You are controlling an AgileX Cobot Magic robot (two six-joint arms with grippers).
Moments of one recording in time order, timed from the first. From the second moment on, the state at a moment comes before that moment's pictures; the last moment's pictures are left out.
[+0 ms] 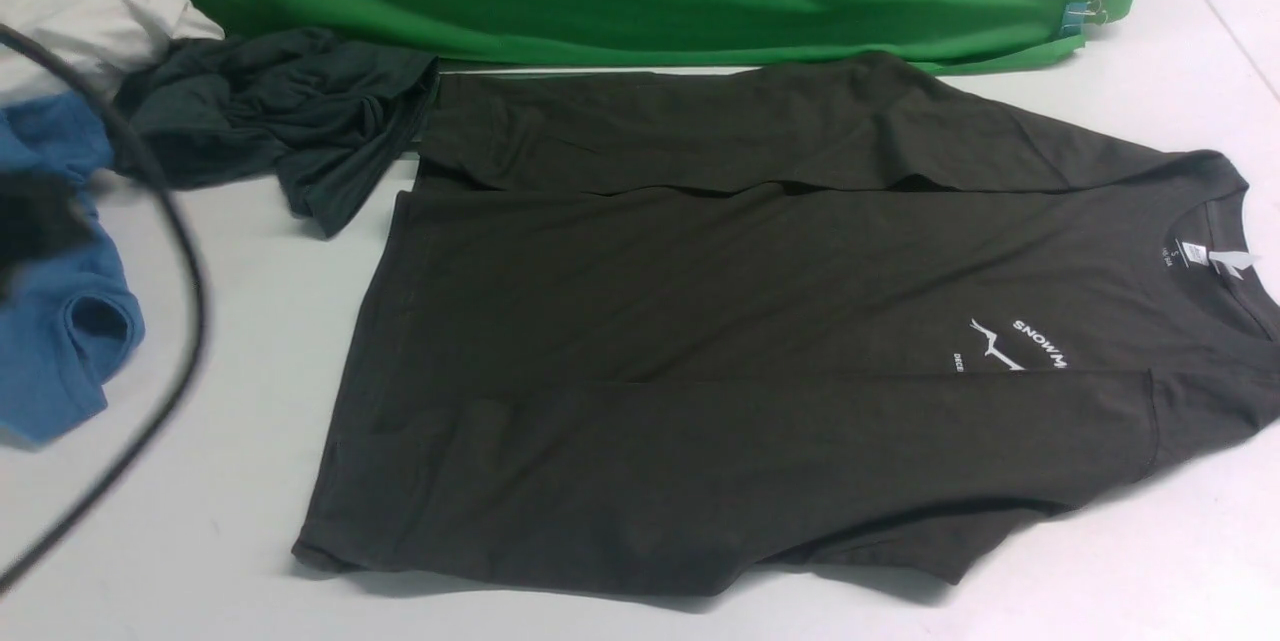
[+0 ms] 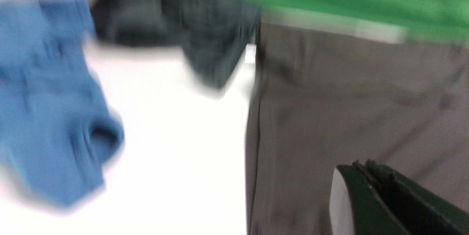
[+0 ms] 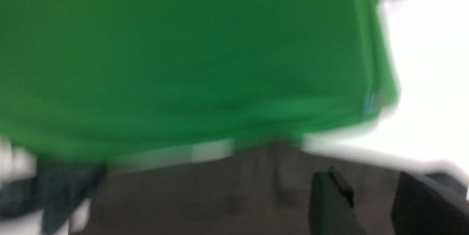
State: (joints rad) right arm 0.14 0.73 -0.83 0.05 0.52 0.23; left arm 0.00 0.84 -0.81 -0.09 0.72 -0.10
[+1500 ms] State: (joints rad) right arm 0.32 0.84 -0.81 0.05 0.73 0.18; left arm 0.00 1.55 -0.84 -0.37 0.60 0.23
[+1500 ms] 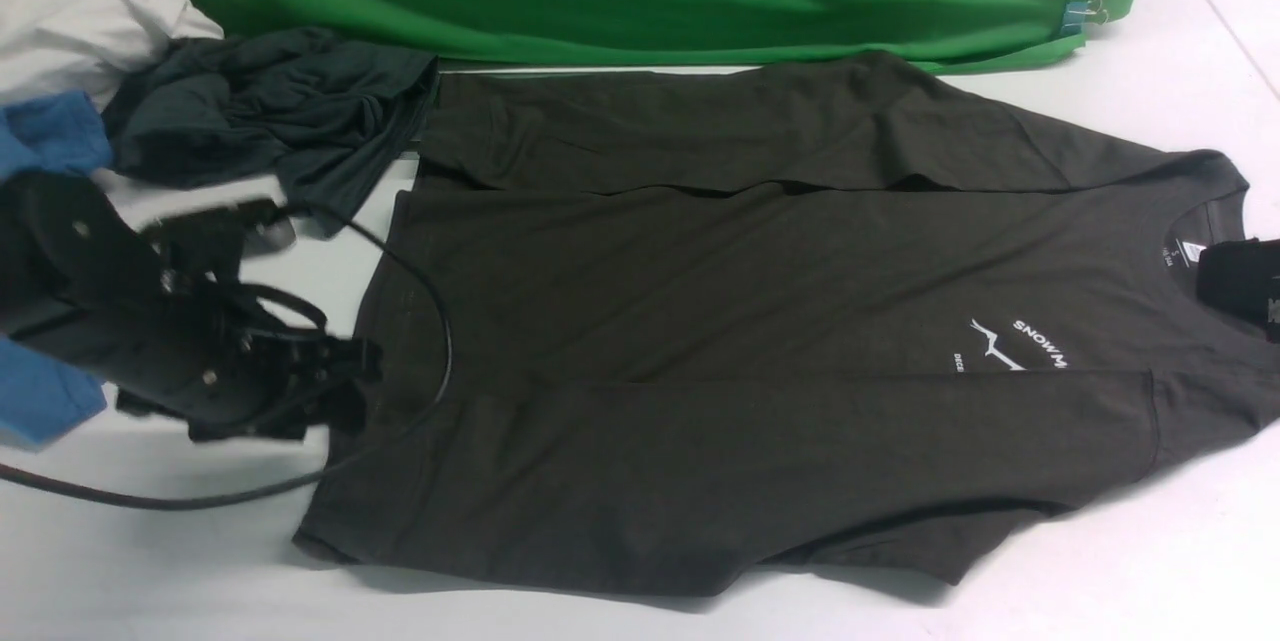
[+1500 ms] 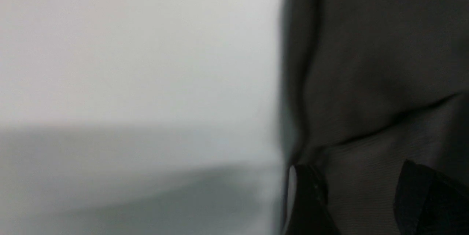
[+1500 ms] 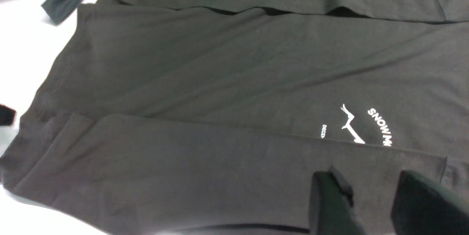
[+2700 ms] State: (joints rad) right arm 0.32 0.84 -0.81 0.05 0.72 0.18; left arm 0.00 1.68 -0.86 -0.48 0.60 0.50
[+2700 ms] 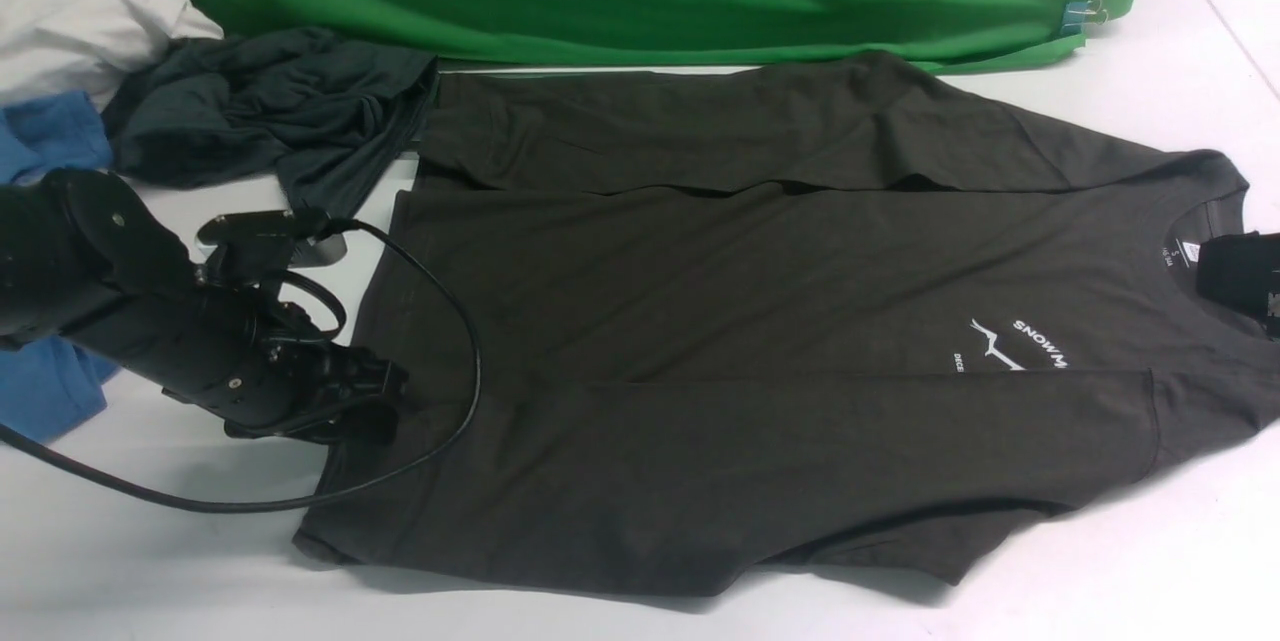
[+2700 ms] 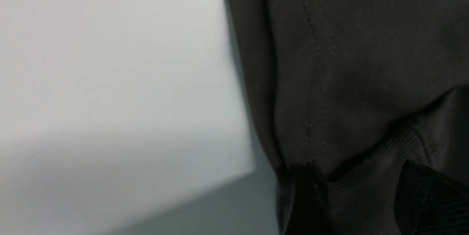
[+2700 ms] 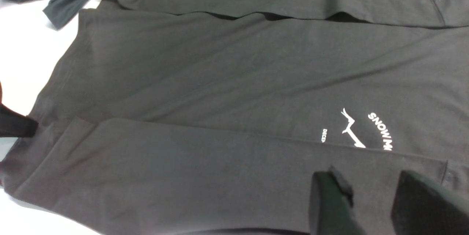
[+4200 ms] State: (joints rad) right arm 0.32 0.84 -0.81 0.05 0.74 0.18; left arm 0.00 1.67 -1.00 -0.50 0.71 0.52
